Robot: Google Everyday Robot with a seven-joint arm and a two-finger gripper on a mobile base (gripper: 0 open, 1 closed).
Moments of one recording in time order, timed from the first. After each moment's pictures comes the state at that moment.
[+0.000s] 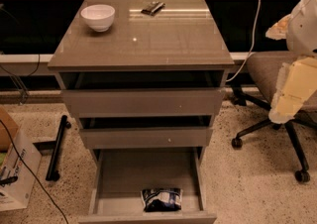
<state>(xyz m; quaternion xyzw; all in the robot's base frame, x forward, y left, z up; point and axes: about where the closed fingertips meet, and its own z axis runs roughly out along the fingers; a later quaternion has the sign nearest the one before) 0.438 -0.217 0.976 -0.60 0.78 -0.03 0.16</state>
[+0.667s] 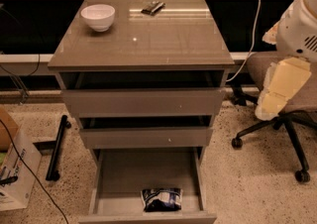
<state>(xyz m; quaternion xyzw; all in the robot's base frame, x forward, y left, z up) 0.450 -0.214 0.963 -0.57 0.81 -0.02 0.16</state>
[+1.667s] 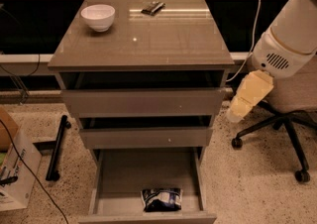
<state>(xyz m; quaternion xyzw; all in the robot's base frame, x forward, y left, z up) 0.475 -0.206 0.906 -0.45 0.88 0.02 0.13</state>
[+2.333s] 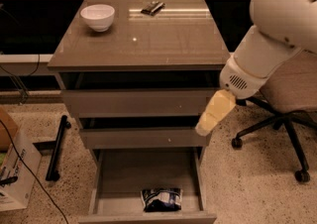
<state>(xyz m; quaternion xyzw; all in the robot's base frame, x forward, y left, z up) 0.481 -0.158 0.839 -0.44 0.89 0.08 0.10</state>
